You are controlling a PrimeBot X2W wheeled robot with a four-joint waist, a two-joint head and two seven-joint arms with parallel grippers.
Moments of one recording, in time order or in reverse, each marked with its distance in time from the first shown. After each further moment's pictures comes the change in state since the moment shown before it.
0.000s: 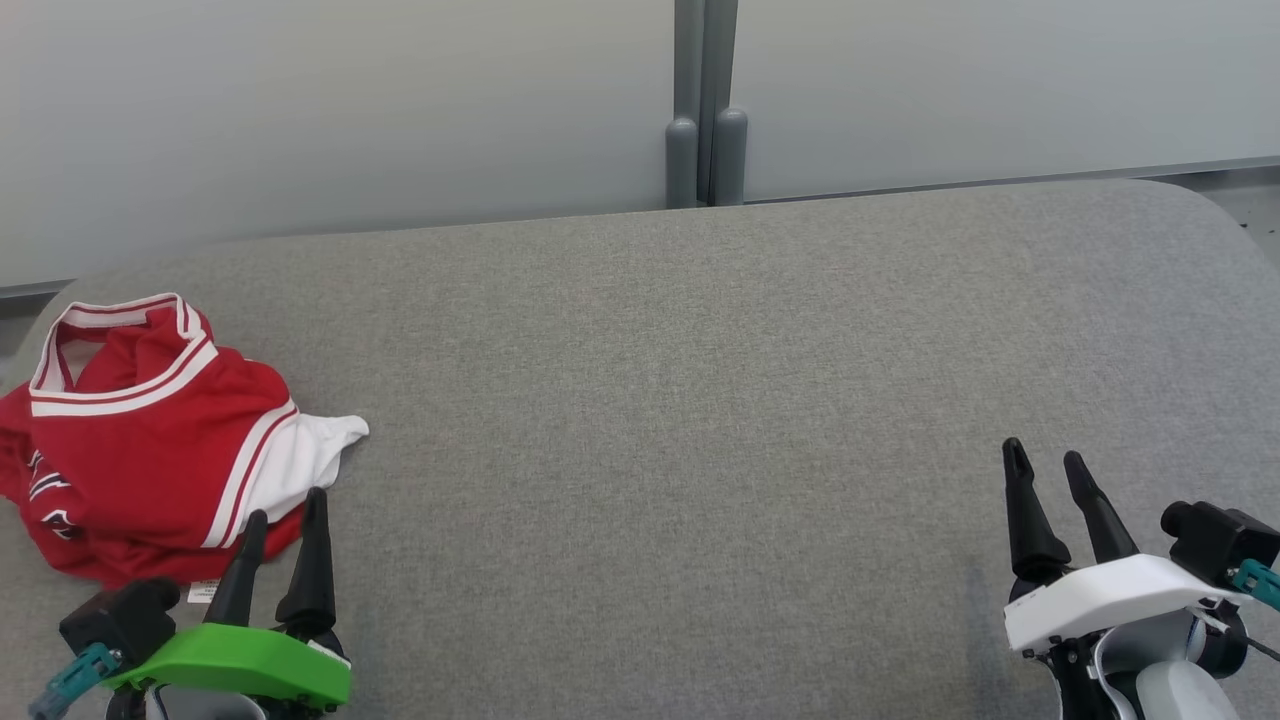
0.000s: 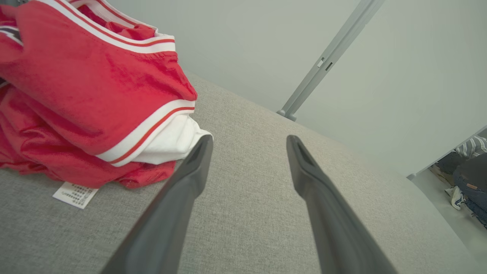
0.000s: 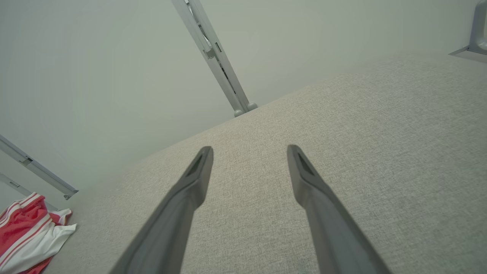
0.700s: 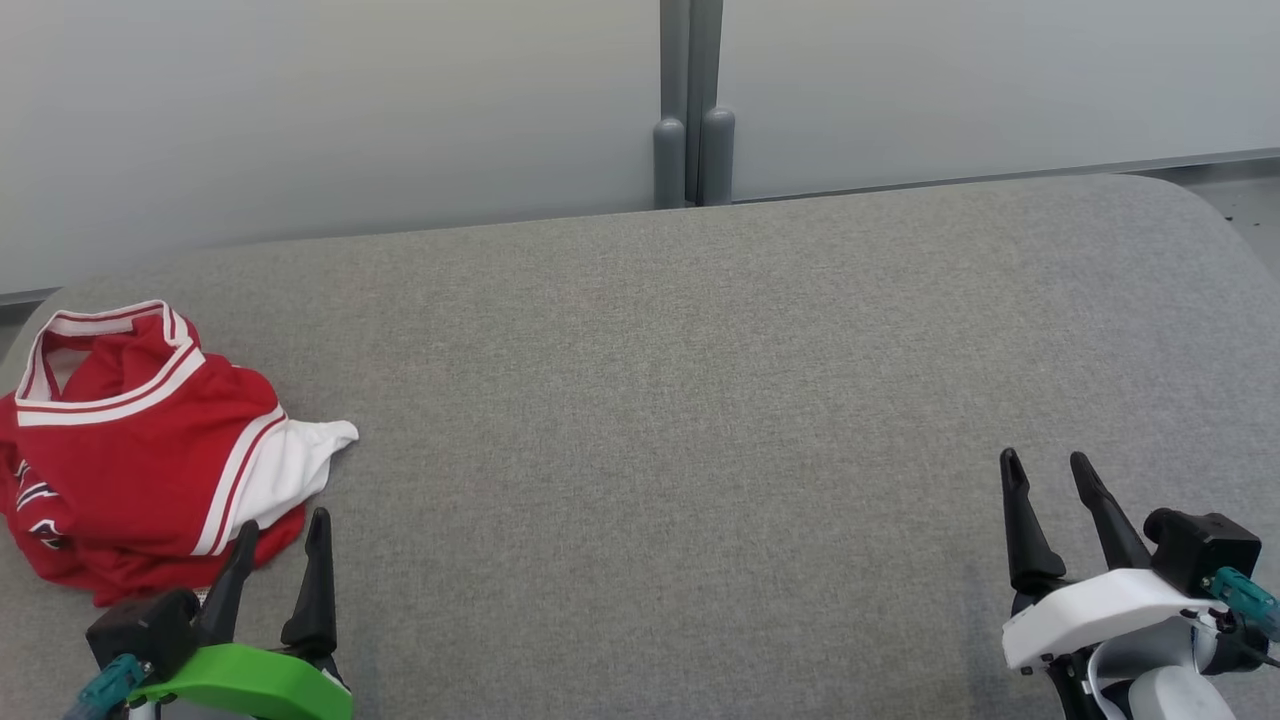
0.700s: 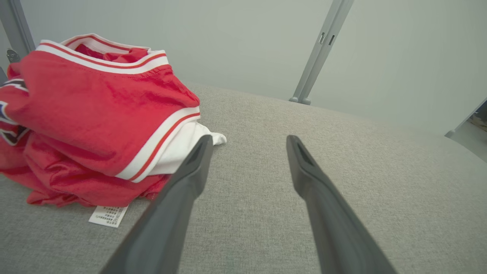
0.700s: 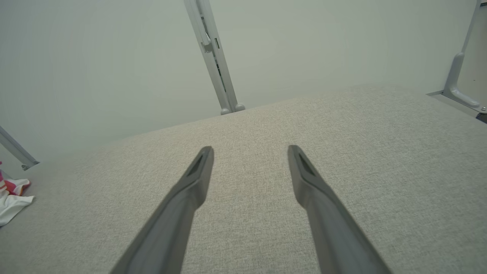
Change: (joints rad) left arm 0.023 0.030 -0.011 0.015 0.229 0.000 -0.053; right arm 0.007 -0.020 0.005 0.025 -0.193 0.000 -0.057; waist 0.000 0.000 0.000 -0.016
